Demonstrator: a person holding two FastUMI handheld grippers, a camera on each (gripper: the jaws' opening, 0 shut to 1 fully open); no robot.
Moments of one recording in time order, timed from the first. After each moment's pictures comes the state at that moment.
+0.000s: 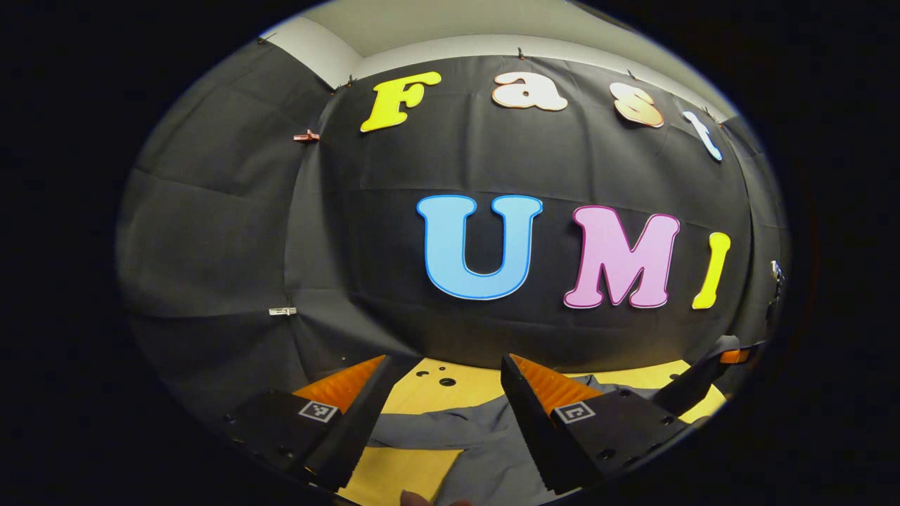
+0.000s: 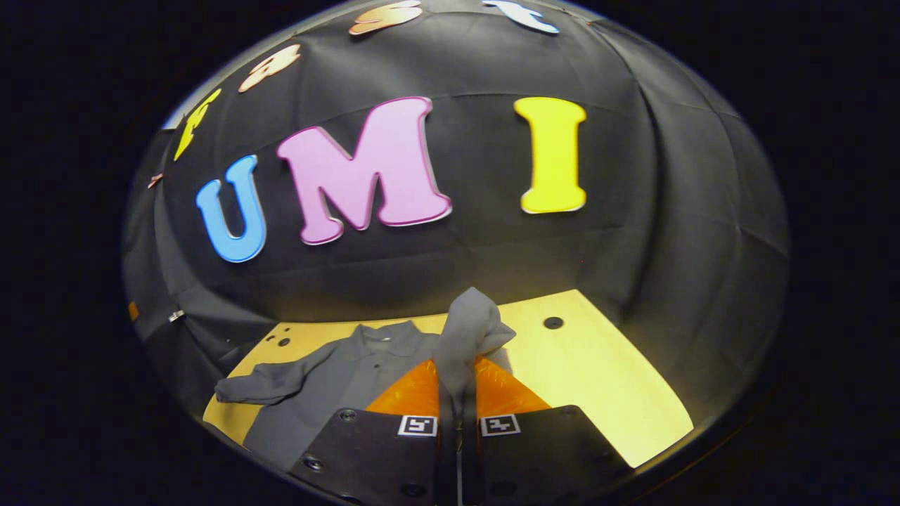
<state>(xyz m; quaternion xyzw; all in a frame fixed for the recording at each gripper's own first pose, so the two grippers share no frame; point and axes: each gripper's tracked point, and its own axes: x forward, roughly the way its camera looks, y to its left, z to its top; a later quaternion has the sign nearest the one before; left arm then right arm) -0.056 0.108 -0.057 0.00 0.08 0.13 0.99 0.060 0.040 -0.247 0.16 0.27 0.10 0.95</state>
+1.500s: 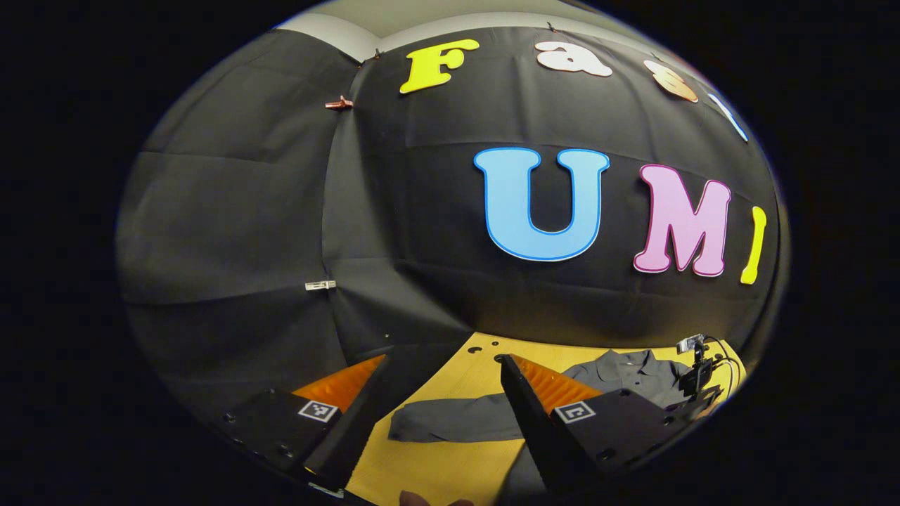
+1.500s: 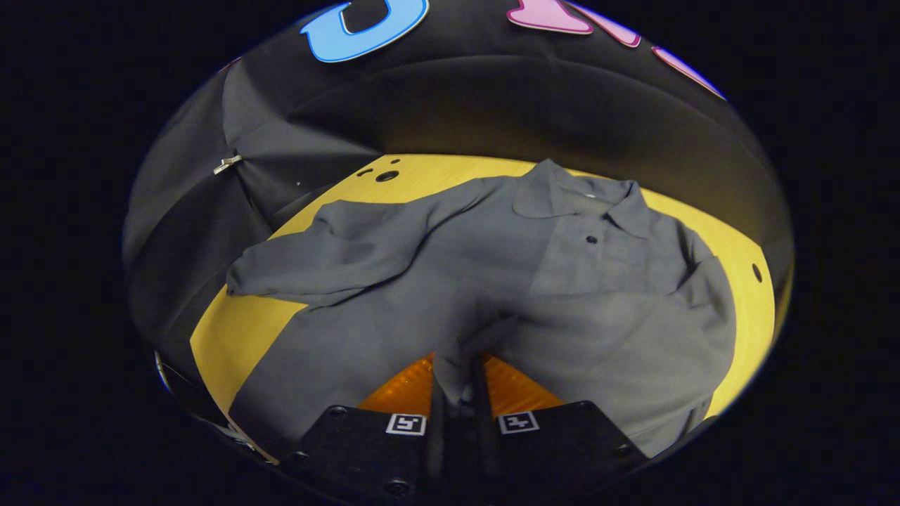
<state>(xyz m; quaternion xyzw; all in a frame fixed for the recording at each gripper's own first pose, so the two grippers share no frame) -0.037 0.214 -0.120 0.01 0.13 0.20 0.97 -0.019 0.375 -0.439 0.05 0.49 0.35 0.80</state>
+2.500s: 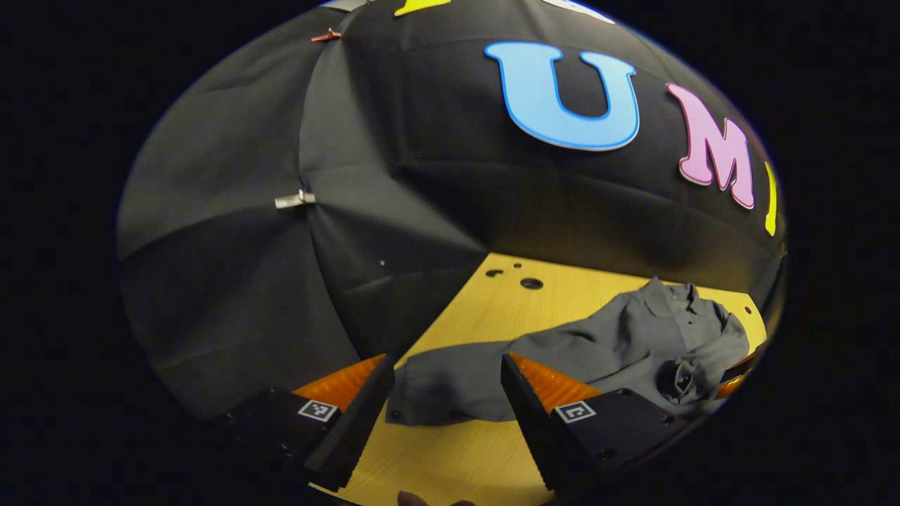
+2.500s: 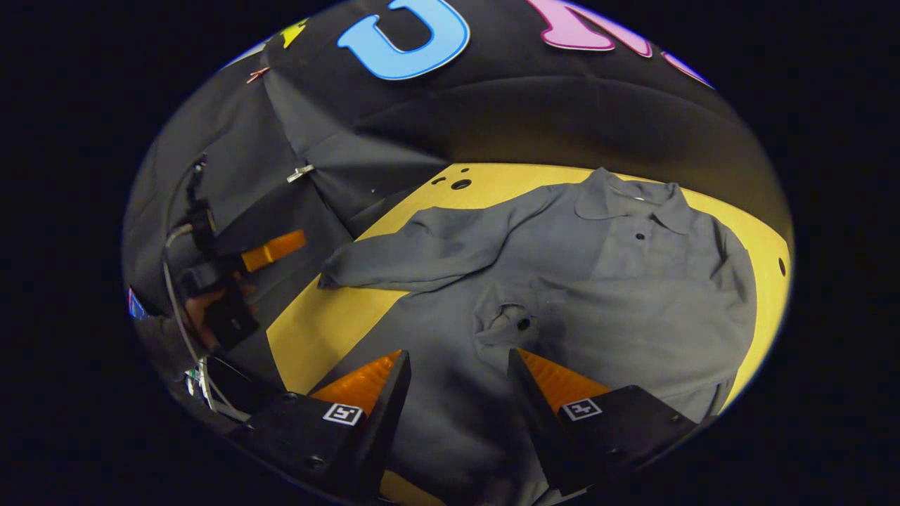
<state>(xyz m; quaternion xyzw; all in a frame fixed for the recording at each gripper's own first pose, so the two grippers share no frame) 0.013 0.289 -0.337 -0.01 0.29 0.19 0.94 -0.073 0.352 -0.353 0.12 0.46 0.43 0.76</state>
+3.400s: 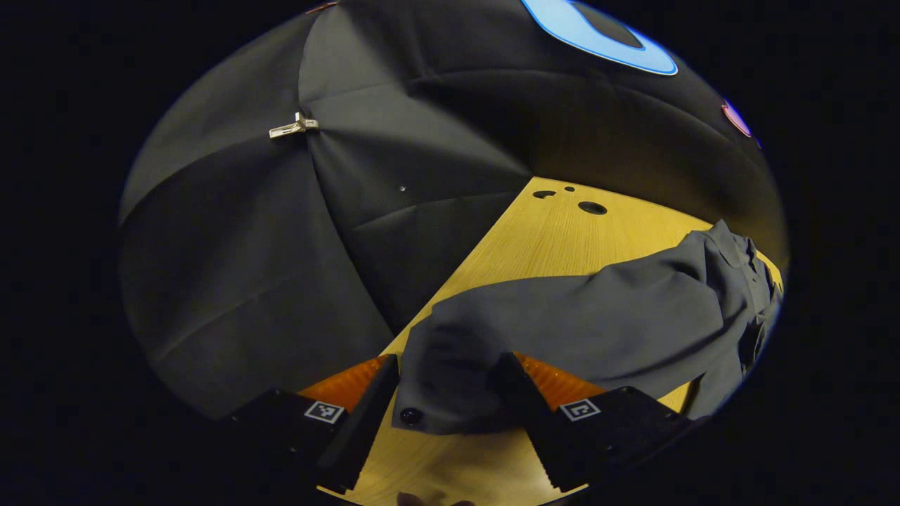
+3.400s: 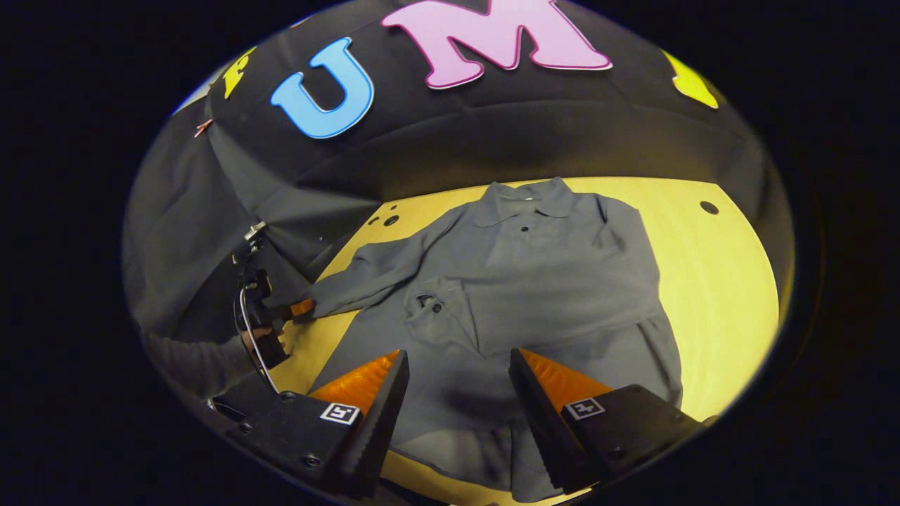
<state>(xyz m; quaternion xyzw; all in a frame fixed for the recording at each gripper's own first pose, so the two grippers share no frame) 0.018 0.348 -0.444 0.00 0.39 0.25 0.89 -0.068 0.230 -0.327 0.19 0.46 0.30 0.82</state>
